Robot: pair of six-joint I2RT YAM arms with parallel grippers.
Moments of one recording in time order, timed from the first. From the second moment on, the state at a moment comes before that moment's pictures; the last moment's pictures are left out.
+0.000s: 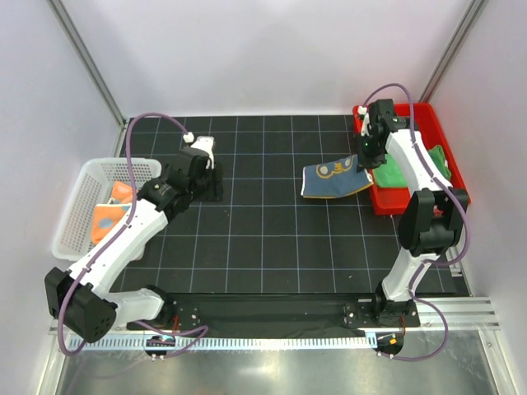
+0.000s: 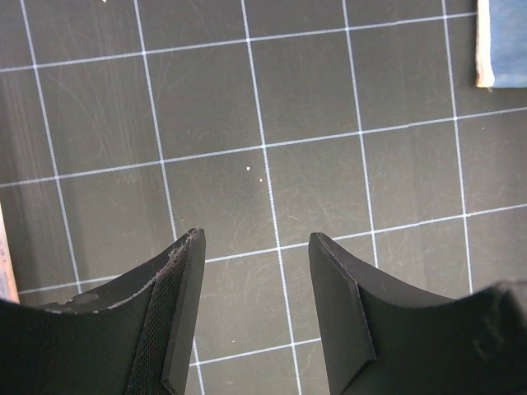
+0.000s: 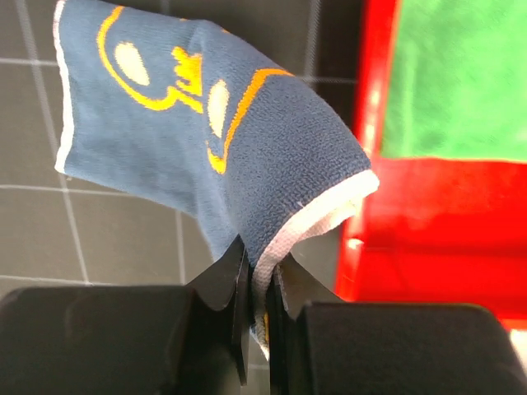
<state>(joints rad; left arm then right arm) -0.52 1.22 1.15 -0.66 -0.20 -0.31 0.05 1.80 1.64 -0.95 -0.02 0.03</state>
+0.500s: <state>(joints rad) -0.48 1.27 1.15 -0.66 -0.15 -0.31 -0.19 1.91 1.86 -1.09 0.07 -0.04</state>
